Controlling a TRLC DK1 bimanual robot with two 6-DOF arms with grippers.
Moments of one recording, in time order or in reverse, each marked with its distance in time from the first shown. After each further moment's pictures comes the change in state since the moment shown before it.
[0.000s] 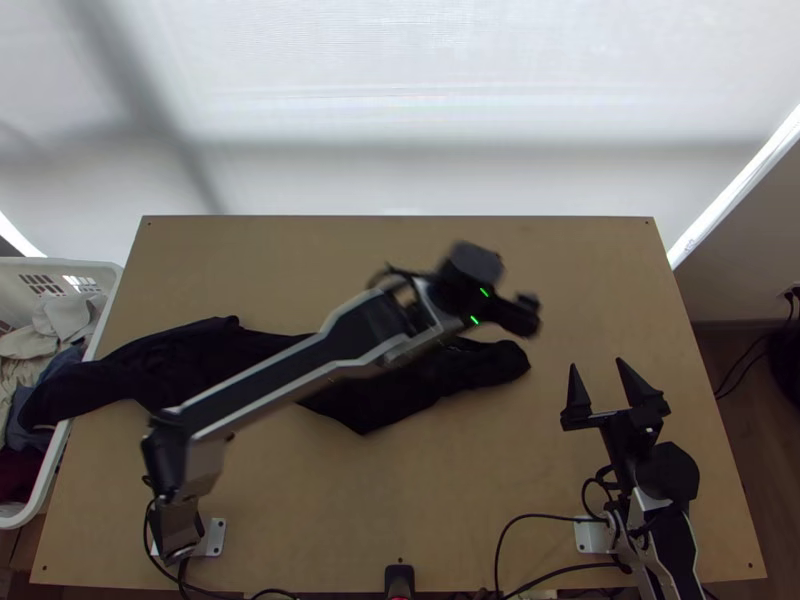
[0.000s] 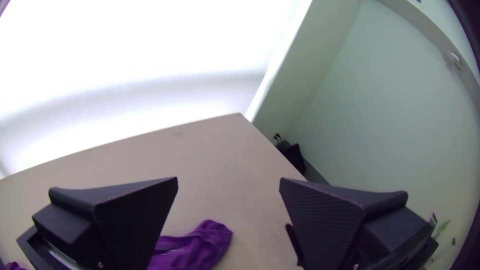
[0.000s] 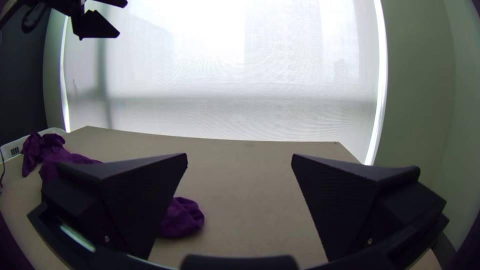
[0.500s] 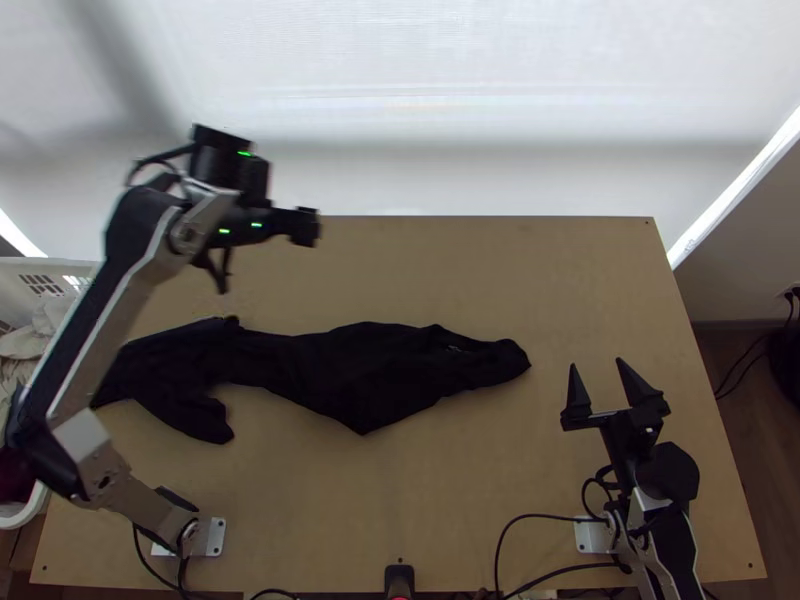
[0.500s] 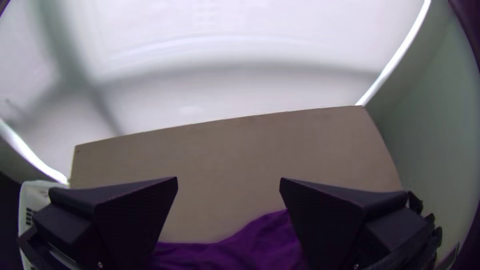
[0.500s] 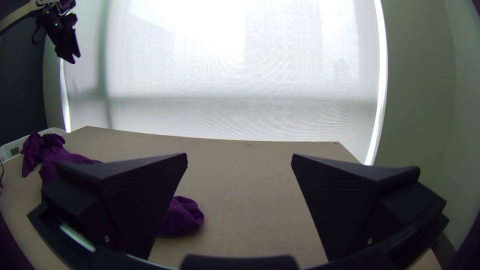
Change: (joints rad) left arm 0.664 -0.286 -0.150 -0.463 0.149 0.293; right arm 0.000 0.000 0.000 0.000 0.000 0.000
